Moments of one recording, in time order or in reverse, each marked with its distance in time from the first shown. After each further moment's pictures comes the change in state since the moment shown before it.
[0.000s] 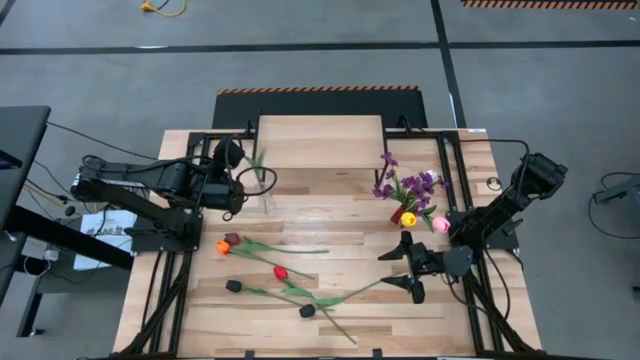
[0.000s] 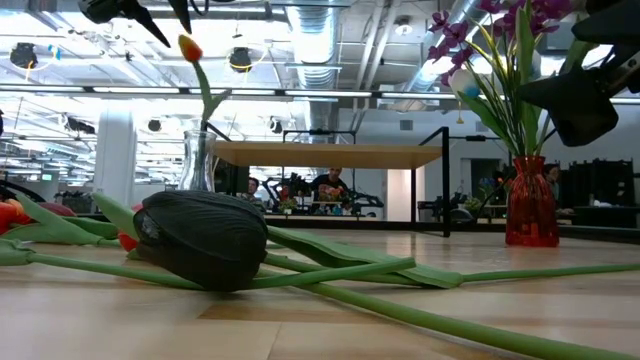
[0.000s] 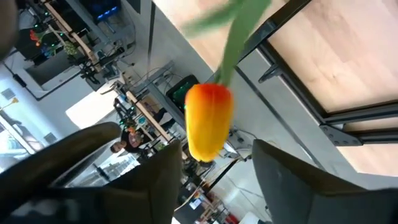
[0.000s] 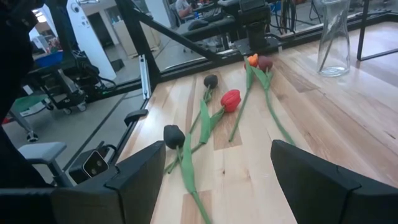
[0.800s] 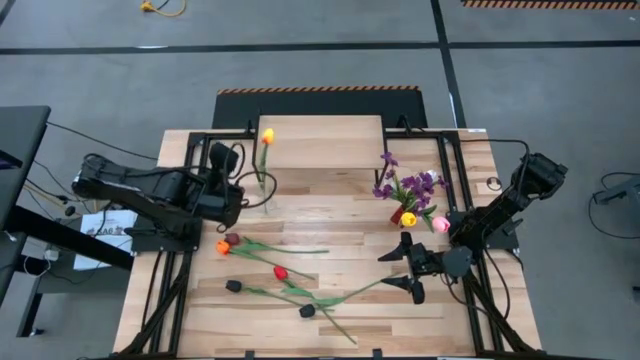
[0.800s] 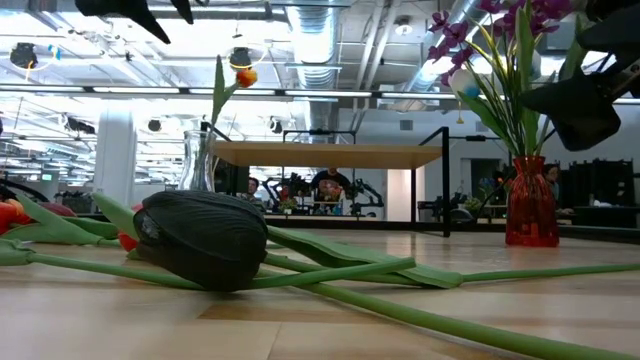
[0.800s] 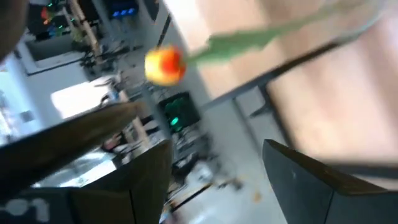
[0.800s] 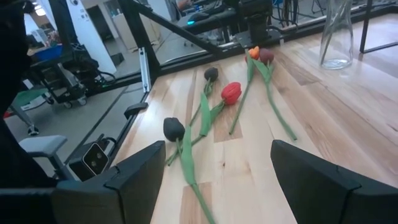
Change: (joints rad) left arm -0.108 0.000 0.000 0.000 0.013 -0.312; right arm 0.000 0.000 0.000 -0.030 -0.014 0.018
